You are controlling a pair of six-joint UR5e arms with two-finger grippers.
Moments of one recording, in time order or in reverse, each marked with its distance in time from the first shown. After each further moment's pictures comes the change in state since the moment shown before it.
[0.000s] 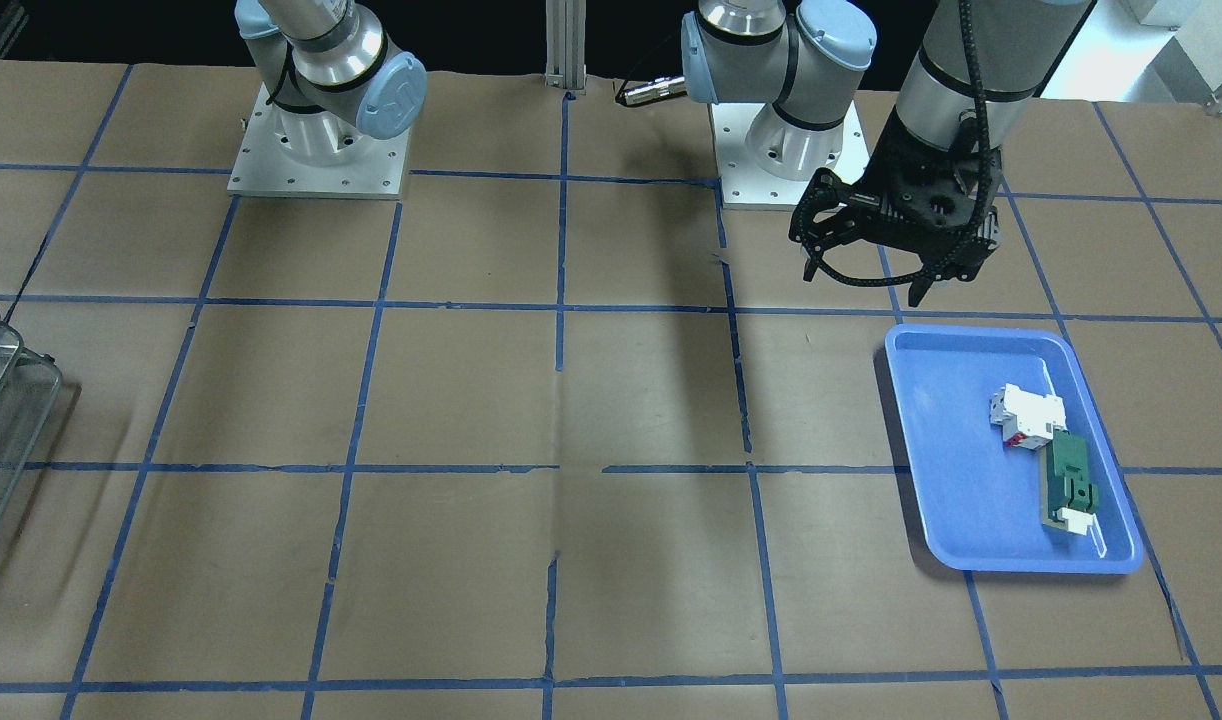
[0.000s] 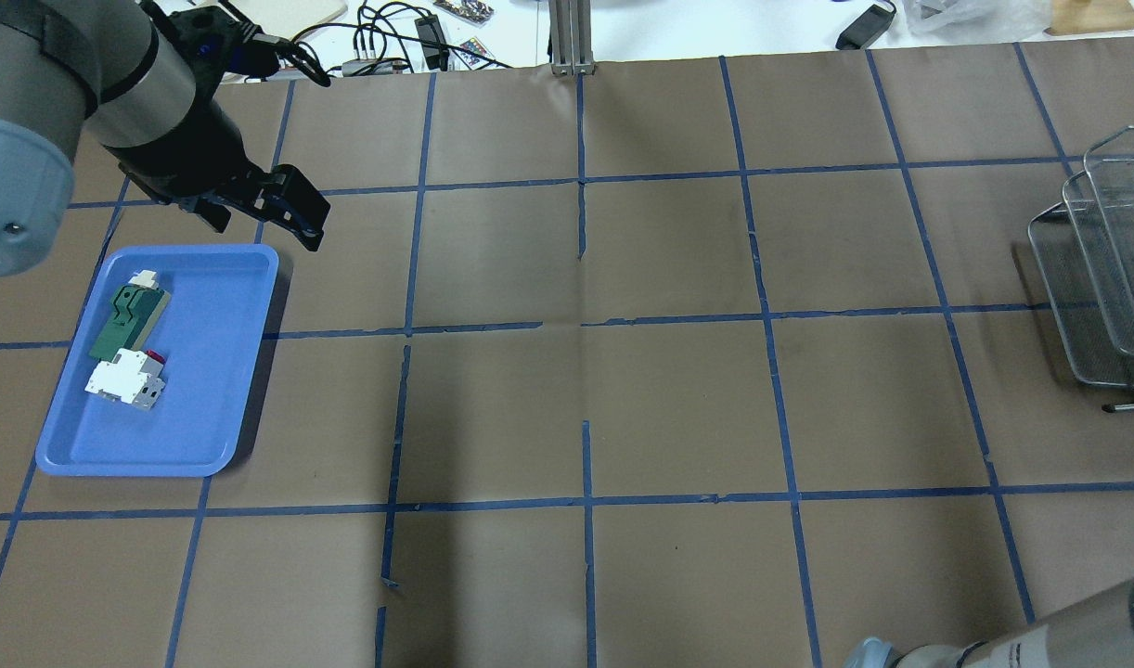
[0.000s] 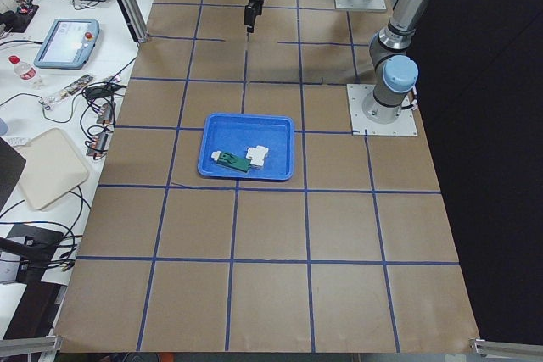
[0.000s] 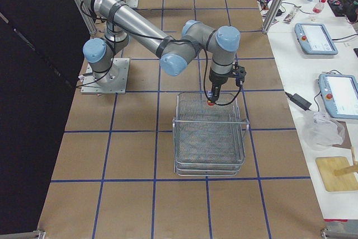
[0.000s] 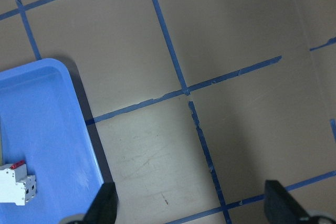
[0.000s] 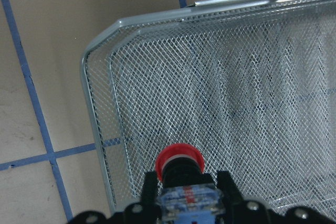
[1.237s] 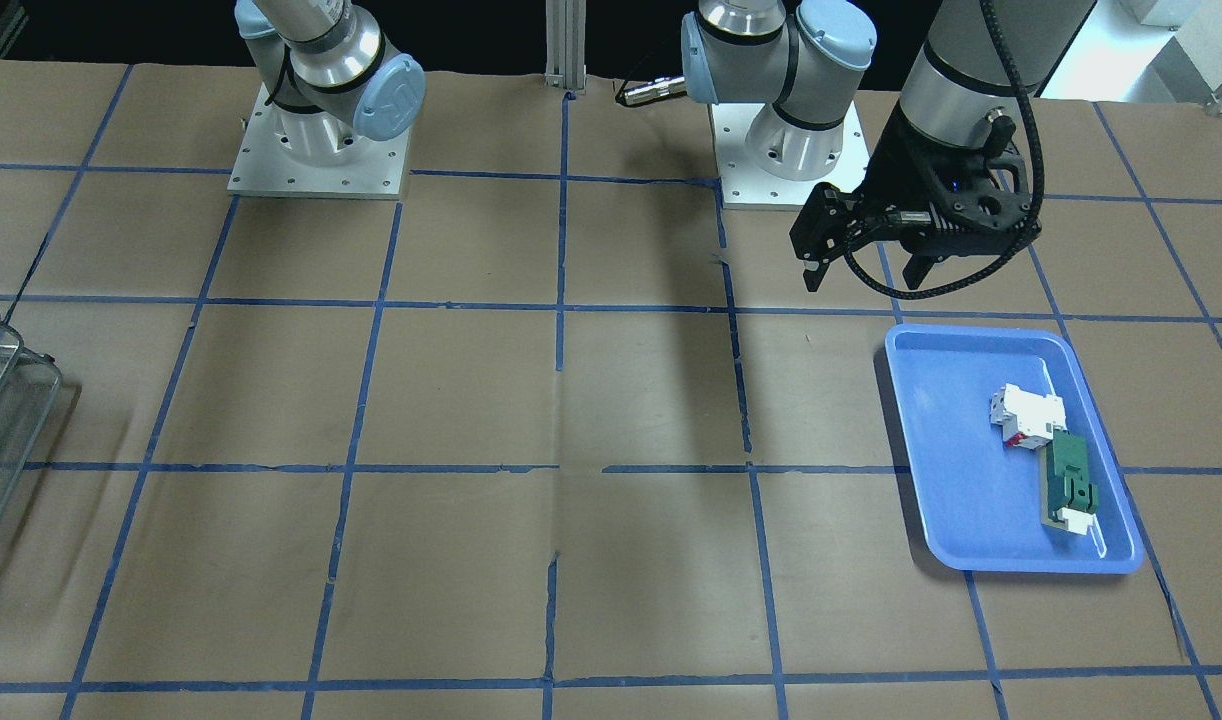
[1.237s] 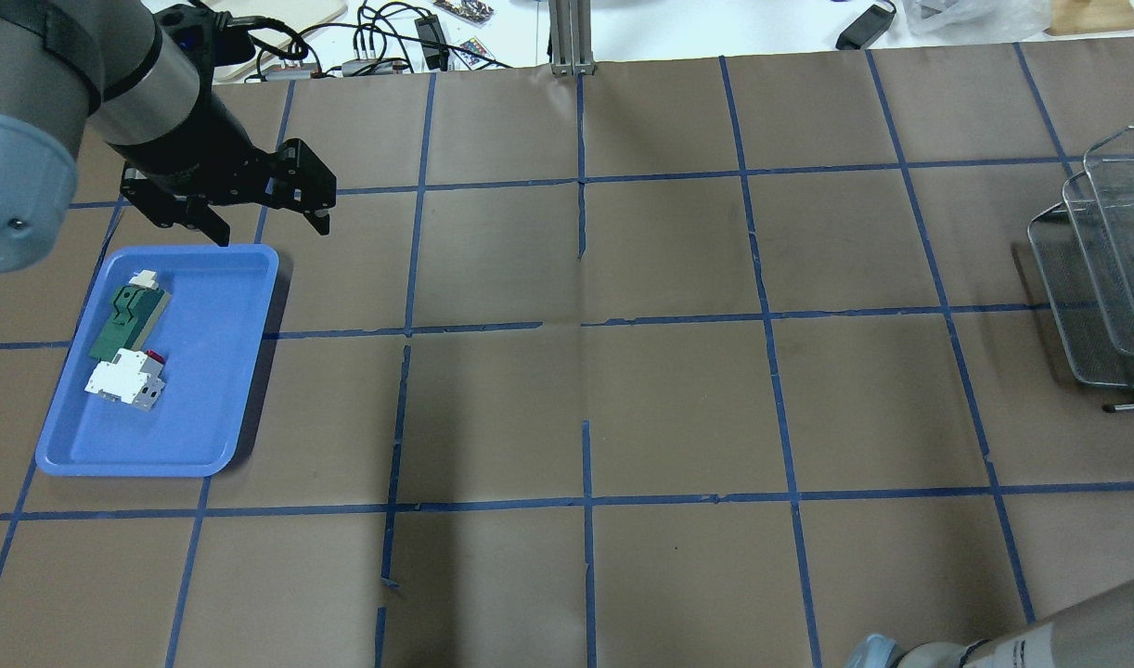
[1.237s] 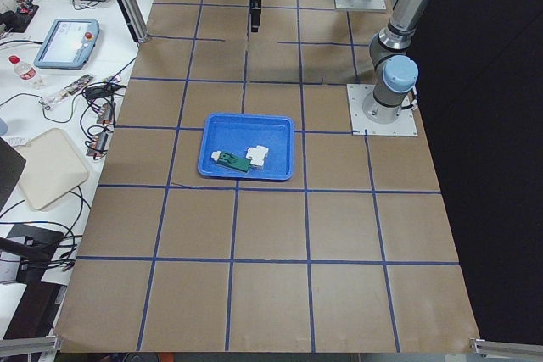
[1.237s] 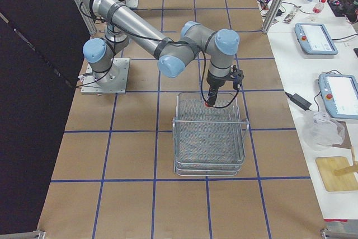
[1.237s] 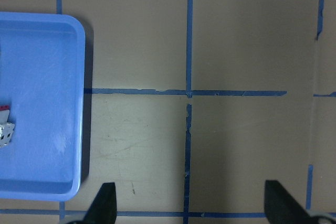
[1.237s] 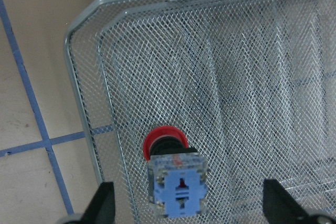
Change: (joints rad) left arm -0.007 -0.012 0.006 0.001 -0.012 -0.309; right arm -0.020 -0.016 -0.011 0.058 -0.005 -0.004
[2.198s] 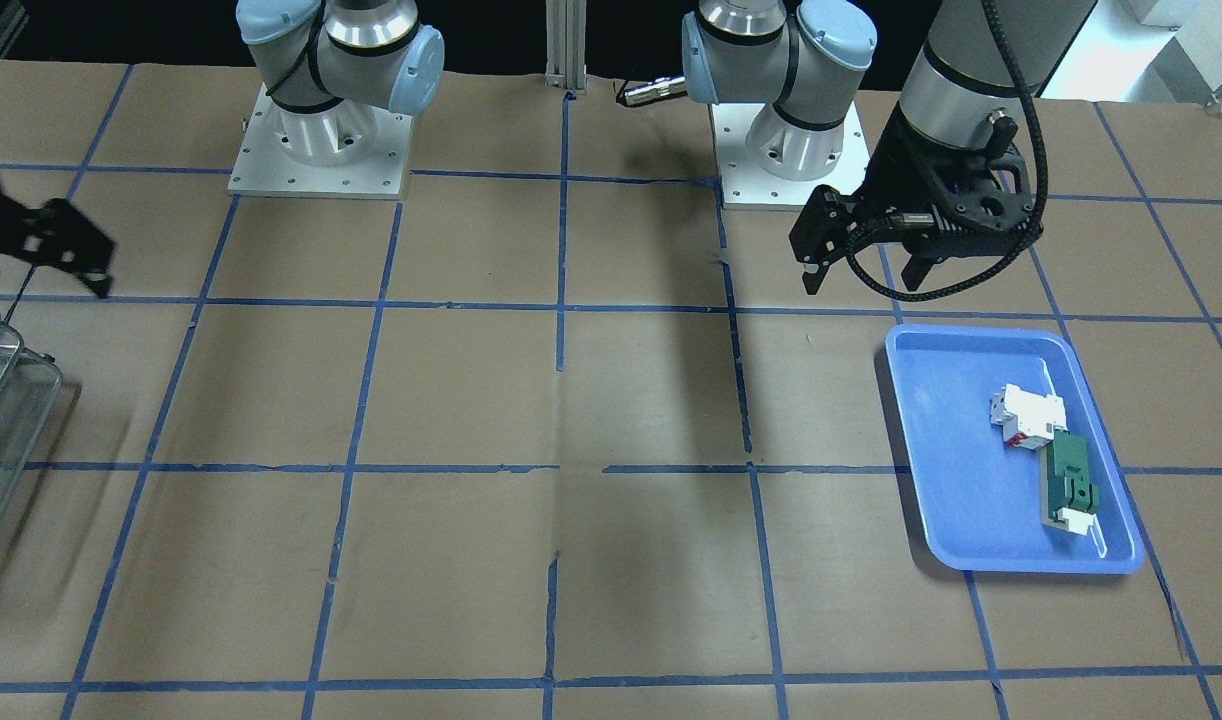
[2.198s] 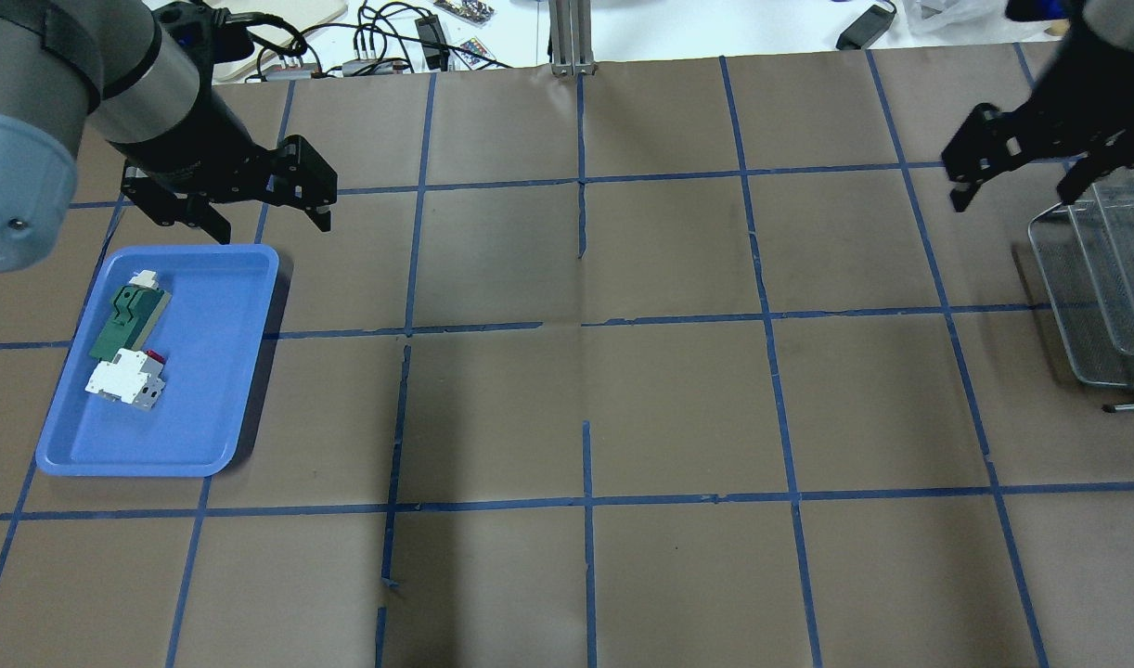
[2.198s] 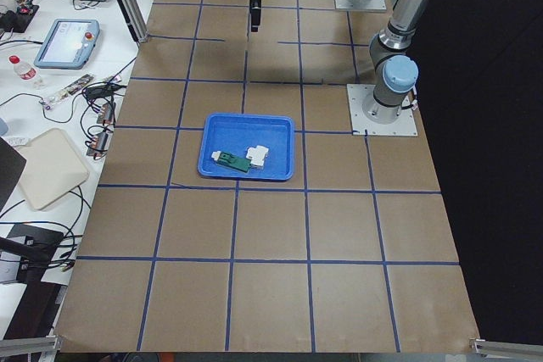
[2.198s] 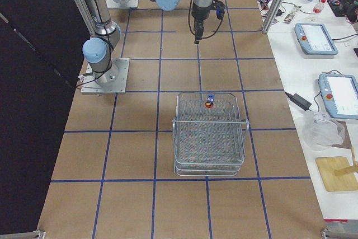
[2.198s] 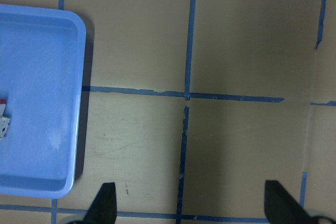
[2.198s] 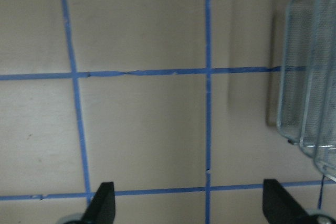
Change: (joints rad) left arm -0.001 0.000 0.001 0.005 -0.003 -0.006; right arm 0.474 -0.305 0.155 0.236 0.030 0.256
